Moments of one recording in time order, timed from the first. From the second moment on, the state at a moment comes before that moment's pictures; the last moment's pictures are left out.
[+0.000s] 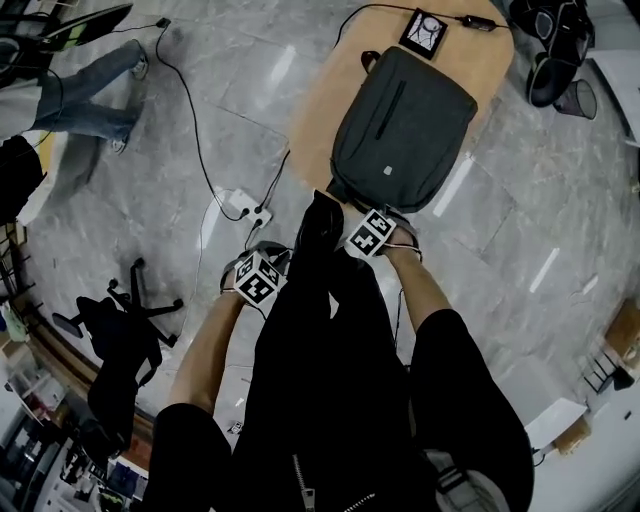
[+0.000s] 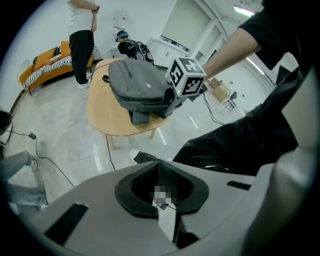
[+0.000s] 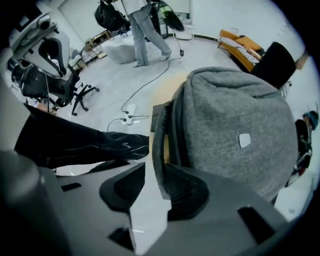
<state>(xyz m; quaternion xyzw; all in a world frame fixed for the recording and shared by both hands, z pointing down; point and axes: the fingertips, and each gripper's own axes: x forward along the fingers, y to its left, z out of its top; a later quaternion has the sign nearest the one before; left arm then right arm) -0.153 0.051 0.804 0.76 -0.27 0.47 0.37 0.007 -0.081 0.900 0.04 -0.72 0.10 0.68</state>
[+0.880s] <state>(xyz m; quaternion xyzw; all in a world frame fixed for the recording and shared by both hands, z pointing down) -0.099 0.038 0.734 0.71 -0.44 0.36 0.41 0.108 -0.042 0.744 0.43 -0.71 0.41 0.38</state>
